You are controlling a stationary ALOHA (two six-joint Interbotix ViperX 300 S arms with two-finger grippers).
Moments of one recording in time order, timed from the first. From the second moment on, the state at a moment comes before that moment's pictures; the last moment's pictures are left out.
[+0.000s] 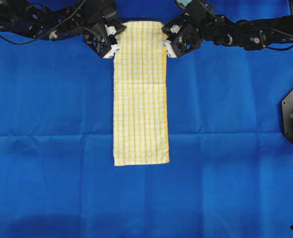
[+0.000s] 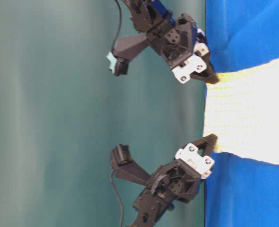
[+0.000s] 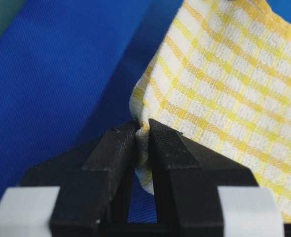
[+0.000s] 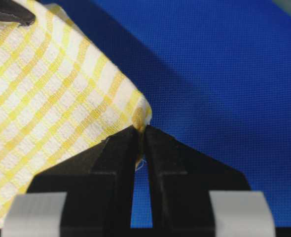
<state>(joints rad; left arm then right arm) 0.49 0.25 0.60 -0.04 -0.22 0.10 -0.50 0.17 0.69 0.57 -0.20 -0.13</state>
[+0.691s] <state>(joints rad) 0.21 0.13 0.73 -0.05 -0.19 0.06 -0.24 0.04 0.84 0.64 -0.26 -0.13</state>
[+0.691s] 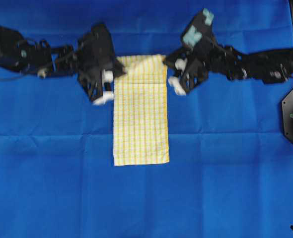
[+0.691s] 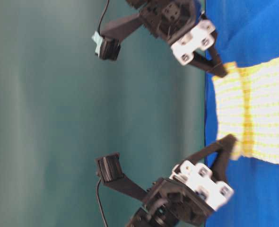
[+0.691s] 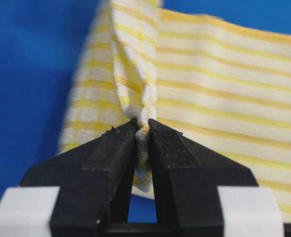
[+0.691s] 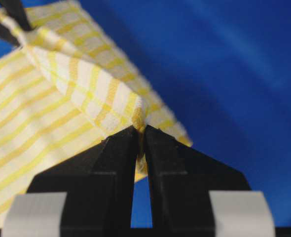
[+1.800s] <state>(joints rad) -0.19 0.13 0.74 -0.05 -0.19 -0.05 0.20 0.02 0.89 0.80 -0.34 -0.13</state>
